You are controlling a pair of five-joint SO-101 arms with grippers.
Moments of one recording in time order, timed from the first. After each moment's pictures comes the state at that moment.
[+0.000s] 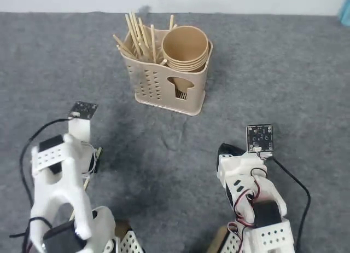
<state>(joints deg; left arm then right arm) -30.3 -23.5 61.0 62.5 -27.4 -17.1 -102.7 95.4 54.8 -11.5</state>
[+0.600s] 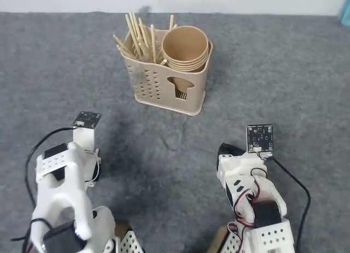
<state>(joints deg) -31.2 -23.6 66.3 60.1 -27.7 -17.1 -102.7 95.4 54.8 -11.5</state>
